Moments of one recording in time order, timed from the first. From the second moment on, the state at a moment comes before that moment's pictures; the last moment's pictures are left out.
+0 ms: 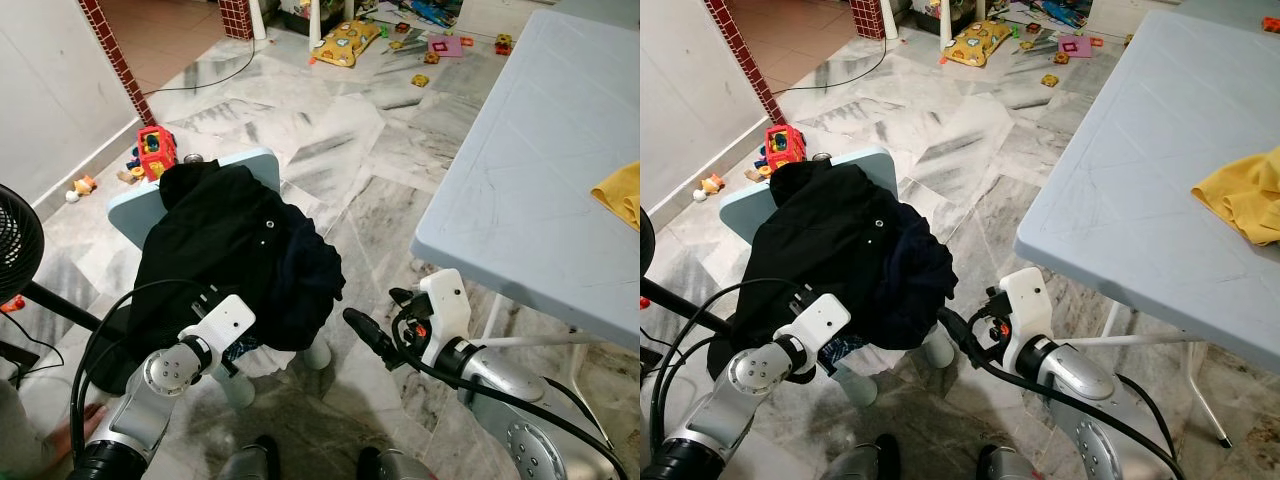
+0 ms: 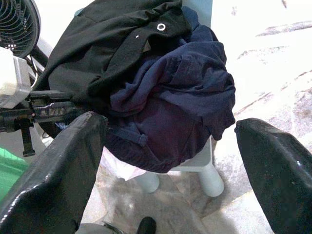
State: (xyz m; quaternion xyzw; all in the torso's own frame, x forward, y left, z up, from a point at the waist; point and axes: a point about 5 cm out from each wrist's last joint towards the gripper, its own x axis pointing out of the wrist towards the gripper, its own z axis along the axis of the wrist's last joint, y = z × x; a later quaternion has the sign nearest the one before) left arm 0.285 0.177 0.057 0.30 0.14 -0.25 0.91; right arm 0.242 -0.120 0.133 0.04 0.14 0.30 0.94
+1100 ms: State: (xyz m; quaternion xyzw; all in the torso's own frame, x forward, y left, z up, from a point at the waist) left arm 0.239 0.158 0.131 0.15 -0.05 -0.05 0.99; right arm 0.277 -0.111 0.125 0.09 0.08 0.24 0.96
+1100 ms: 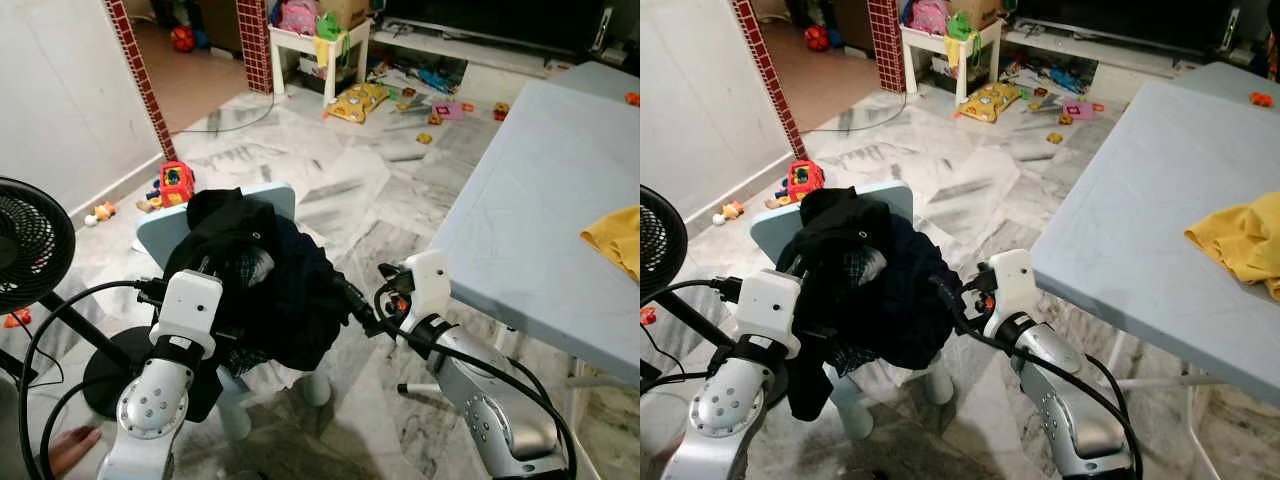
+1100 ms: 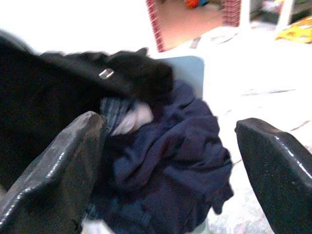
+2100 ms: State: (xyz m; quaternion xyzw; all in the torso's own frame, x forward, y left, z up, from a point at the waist) left arm 0.256 0.133 0.137 0.11 -0.04 -0.06 0.99; right arm 0.293 -0.132 0.126 0.12 0.06 0.15 0.98
